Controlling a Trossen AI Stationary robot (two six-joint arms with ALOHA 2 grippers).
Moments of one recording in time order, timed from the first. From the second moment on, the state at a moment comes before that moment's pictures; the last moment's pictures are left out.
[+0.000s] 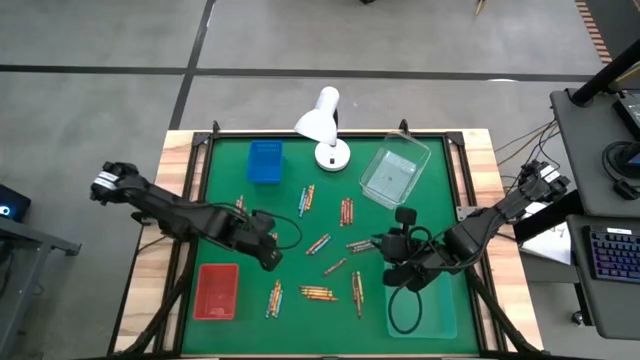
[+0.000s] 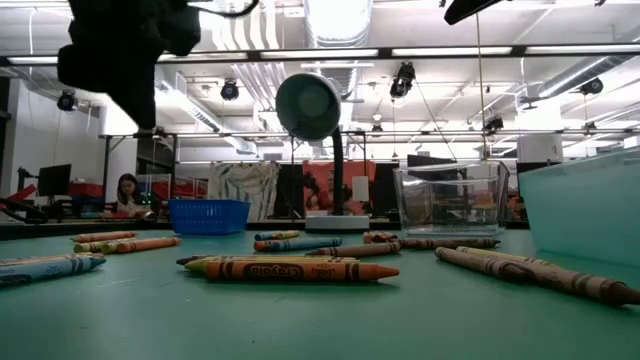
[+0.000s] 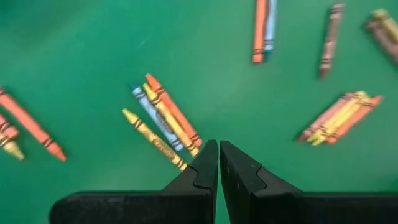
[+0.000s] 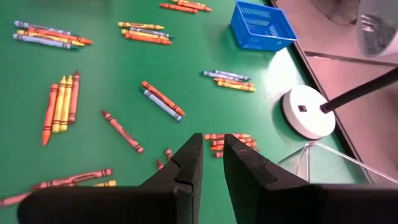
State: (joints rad) left arm -0.36 1.41 1.06 -0.93 -0.22 -1.19; right arm 0.57 1.42 1.22 -0.81 0.73 0.43
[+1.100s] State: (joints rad) left arm -0.36 1.62 1.05 -1.06 -0.25 -1.36; right arm 0.57 1.42 1.11 -0.64 0.74 0.40
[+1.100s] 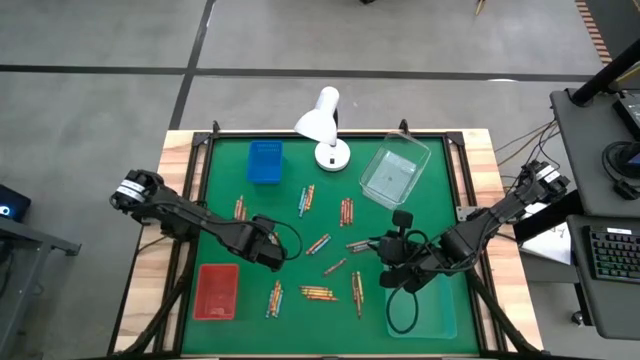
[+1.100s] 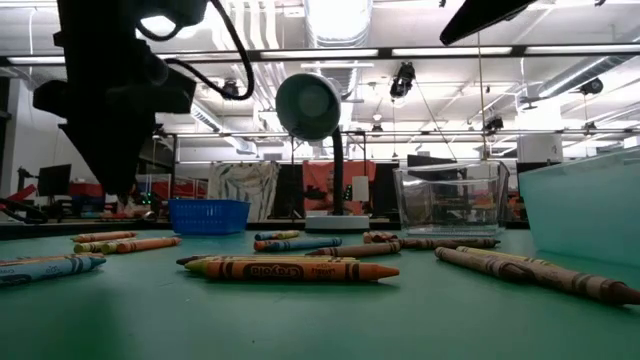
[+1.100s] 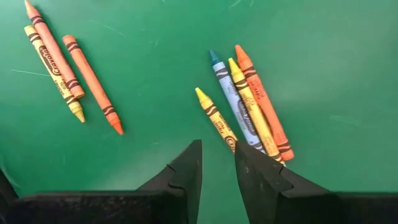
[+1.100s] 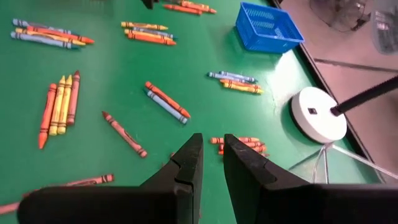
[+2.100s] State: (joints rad) left arm -0.35 1.58 0.91 -0.87 -0.31 -1.40; right arm 0.56 1.42 1.11 -0.57 0.82 0.38
